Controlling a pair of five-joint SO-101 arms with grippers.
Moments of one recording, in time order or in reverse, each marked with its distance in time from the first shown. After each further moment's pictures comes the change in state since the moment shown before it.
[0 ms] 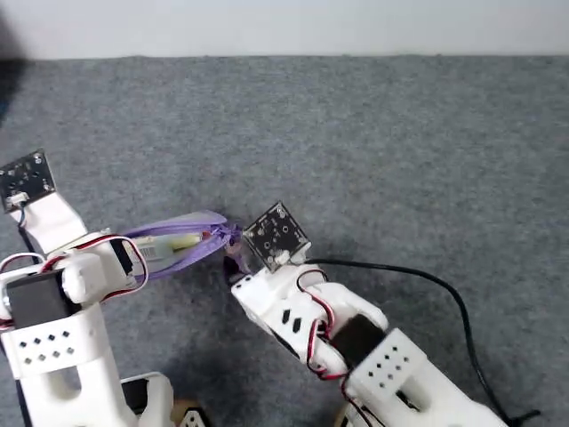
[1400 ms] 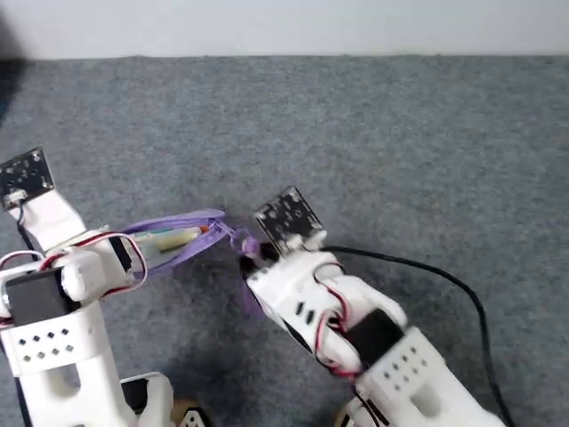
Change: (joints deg) left arm -0.3 0.7 -0.5 -2.7 -0.7; right arm 3.5 -7.9 -6.9 20.8 0.3
